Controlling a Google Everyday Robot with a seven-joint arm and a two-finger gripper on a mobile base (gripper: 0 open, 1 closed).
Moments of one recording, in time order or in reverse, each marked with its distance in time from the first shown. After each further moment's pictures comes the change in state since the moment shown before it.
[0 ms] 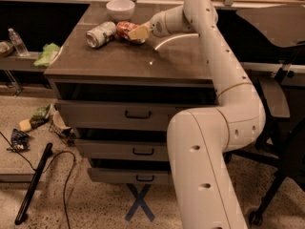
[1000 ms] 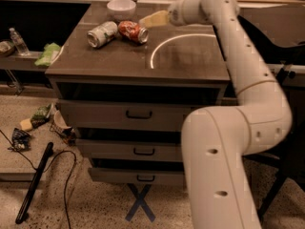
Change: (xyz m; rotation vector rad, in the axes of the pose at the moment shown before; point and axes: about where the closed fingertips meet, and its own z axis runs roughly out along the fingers) arm -0.028 -0.058 -0.075 0.222 -0.087 0.061
